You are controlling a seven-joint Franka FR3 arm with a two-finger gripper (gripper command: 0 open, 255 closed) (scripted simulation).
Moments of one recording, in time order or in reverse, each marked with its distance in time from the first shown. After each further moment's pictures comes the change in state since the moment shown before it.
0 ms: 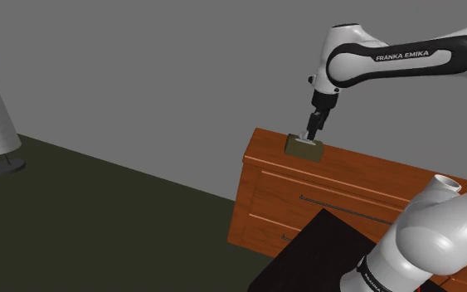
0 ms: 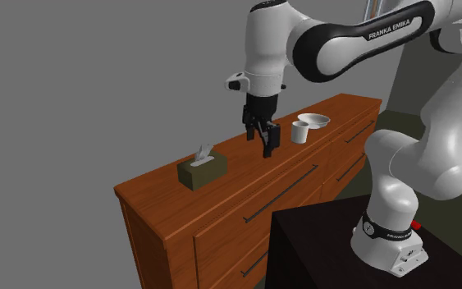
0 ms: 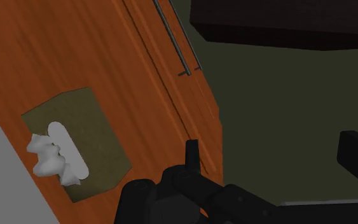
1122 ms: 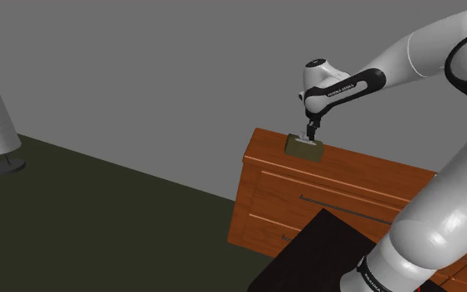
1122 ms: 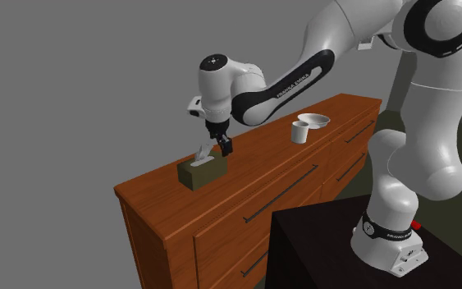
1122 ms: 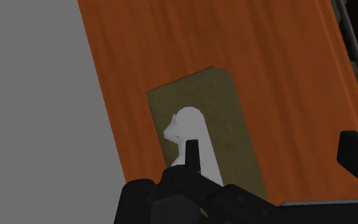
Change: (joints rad) arm -0.129 0.487 -0.126 0.195 -0.342 0.344 -0.106
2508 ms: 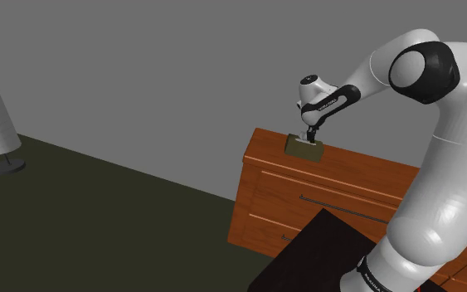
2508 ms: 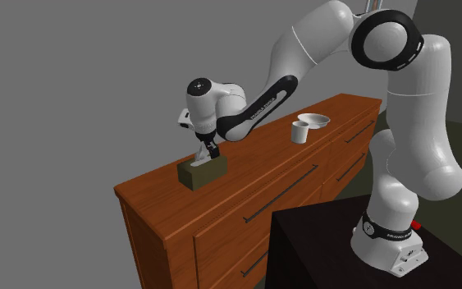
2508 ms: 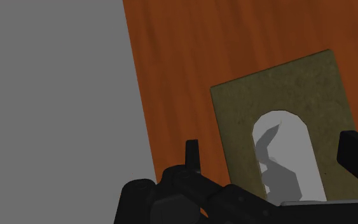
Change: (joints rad) arm -0.066 0.268 -0.055 0.153 -0.099 0.167 -0.009
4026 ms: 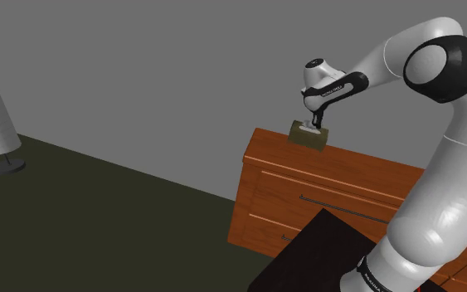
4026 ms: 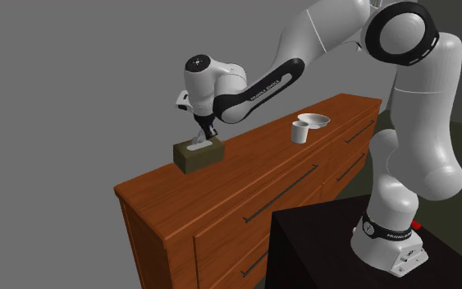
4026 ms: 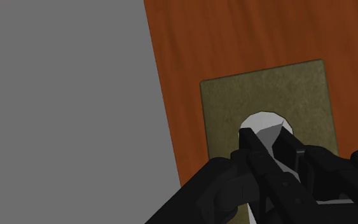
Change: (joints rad) arm 0.008 -0.082 0.009 0.055 0.038 -0.120 -0.082
